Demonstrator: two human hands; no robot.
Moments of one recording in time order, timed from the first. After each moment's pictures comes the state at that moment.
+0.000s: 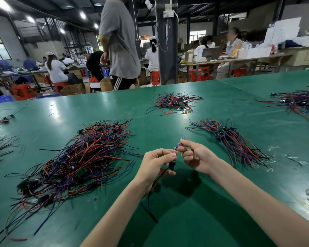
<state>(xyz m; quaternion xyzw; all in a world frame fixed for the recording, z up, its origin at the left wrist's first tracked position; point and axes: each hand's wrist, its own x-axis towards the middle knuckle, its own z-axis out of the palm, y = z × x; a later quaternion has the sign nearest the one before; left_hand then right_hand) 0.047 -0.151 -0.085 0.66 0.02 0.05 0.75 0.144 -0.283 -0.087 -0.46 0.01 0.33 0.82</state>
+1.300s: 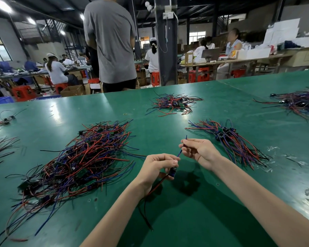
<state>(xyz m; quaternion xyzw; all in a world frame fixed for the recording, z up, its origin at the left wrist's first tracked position) 0.044 -0.147 -0.086 0.68 0.01 0.00 0.73 0.153 -0.293 -0.086 -0.54 -0.03 0.19 0.82</state>
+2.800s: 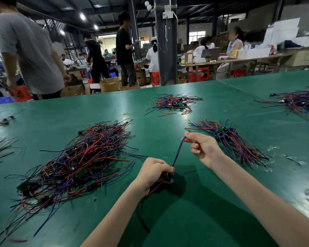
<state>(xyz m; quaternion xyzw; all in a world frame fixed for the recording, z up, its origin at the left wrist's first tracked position) 0.055 -0.147 -0.094 0.73 0.14 -0.03 0.67 0.148 -0.296 -0.071 -0.51 -0.02 0.16 0.84</state>
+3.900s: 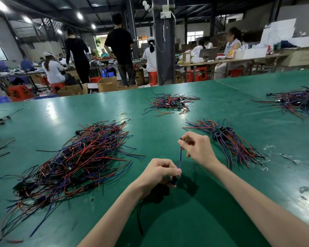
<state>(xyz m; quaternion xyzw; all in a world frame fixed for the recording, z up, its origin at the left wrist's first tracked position) 0.041 -0.158 -0.087 0.72 0.00 -0.08 0.68 0.160 -0.299 -0.101 -0.81 -0.23 -0.13 0.52</state>
